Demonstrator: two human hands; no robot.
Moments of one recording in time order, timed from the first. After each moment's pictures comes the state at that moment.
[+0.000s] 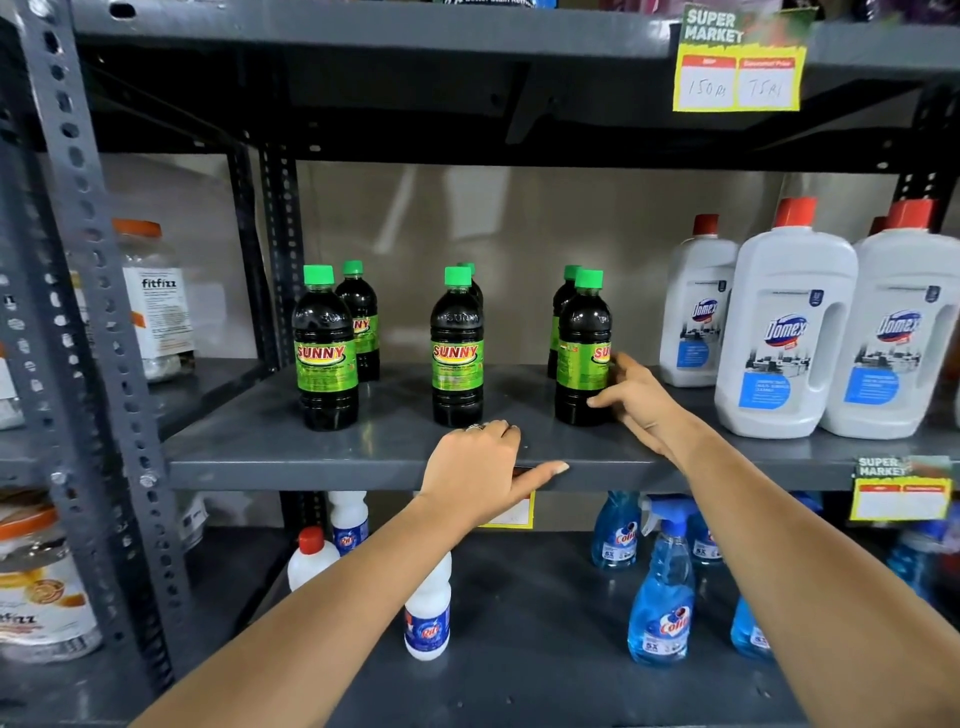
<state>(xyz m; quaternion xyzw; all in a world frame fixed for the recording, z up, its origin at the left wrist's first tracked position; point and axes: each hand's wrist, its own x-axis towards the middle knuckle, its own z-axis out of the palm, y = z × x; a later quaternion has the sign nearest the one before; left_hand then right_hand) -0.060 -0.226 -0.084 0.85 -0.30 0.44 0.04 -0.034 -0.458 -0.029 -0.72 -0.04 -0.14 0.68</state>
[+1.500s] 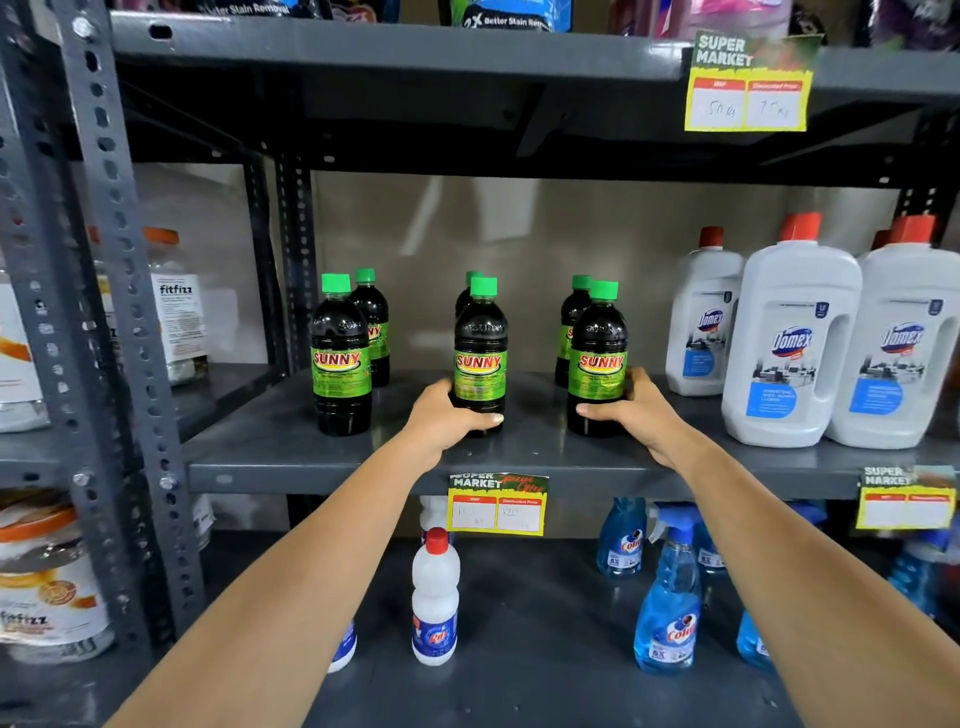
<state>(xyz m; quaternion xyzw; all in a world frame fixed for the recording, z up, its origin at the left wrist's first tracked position) -0.015 -0.189 -0.035 0.79 -0.13 0.07 0.60 -0.043 -0.450 -0.033 -0.79 0.01 -0.18 0.59</state>
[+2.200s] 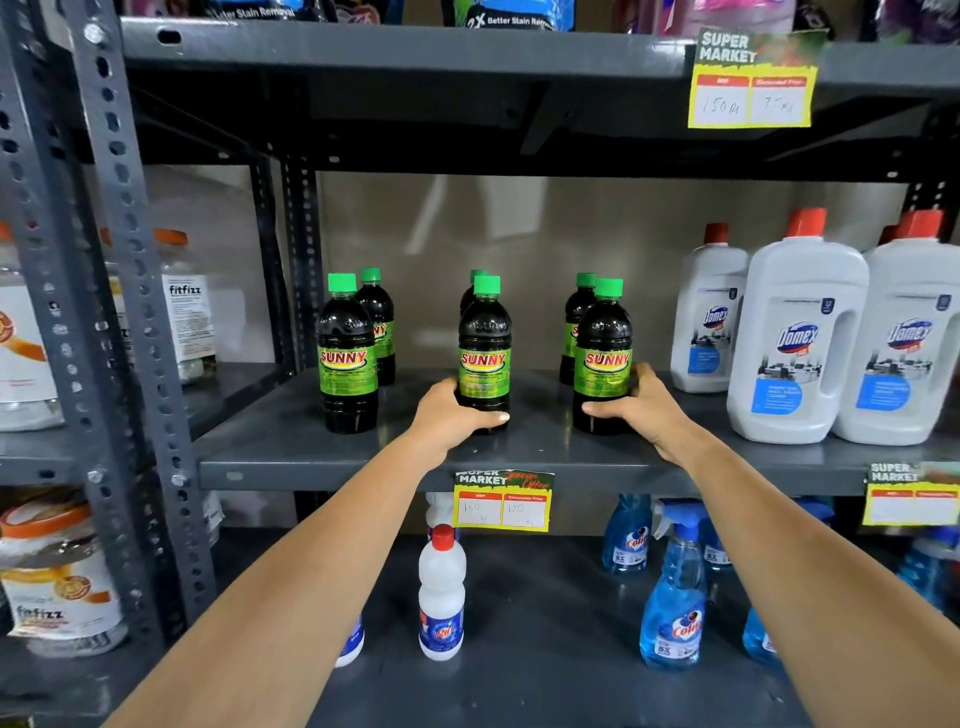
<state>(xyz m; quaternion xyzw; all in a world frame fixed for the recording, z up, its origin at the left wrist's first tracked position) -0.020 -0.189 -0.035 0.80 -0.13 0.08 0.58 -0.046 -0.449 -0.029 -0.80 0.03 -0.19 0.57</state>
